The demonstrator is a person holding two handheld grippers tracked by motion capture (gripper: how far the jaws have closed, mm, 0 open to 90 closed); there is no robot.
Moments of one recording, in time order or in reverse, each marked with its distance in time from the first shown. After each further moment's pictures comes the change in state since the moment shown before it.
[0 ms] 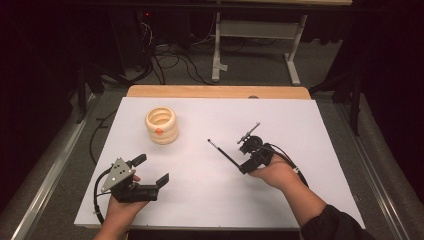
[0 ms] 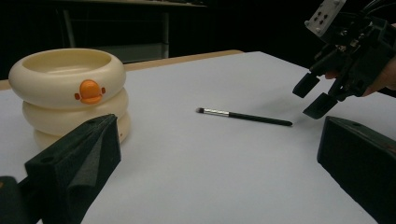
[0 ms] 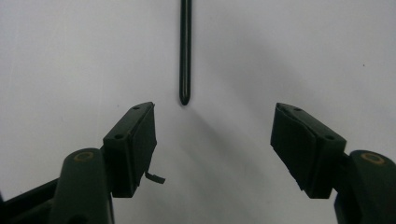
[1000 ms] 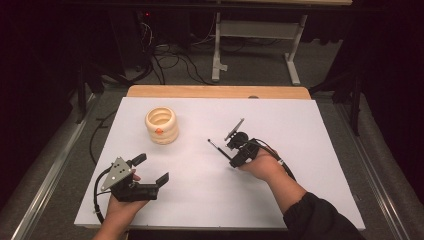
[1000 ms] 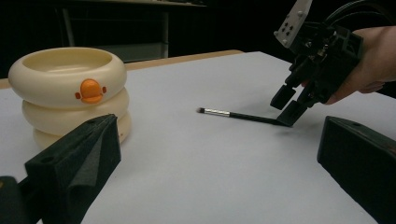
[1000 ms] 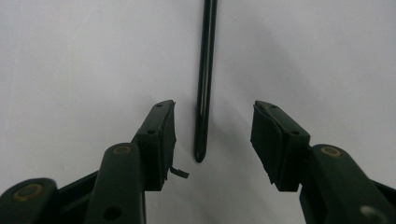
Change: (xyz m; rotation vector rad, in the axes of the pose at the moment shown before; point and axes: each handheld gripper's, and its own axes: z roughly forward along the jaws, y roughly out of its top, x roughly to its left) left arm 0.002 0.000 0.001 0.000 -0.002 -0.007; right arm 0.006 0.034 0.024 0.056 0.037 -0.047
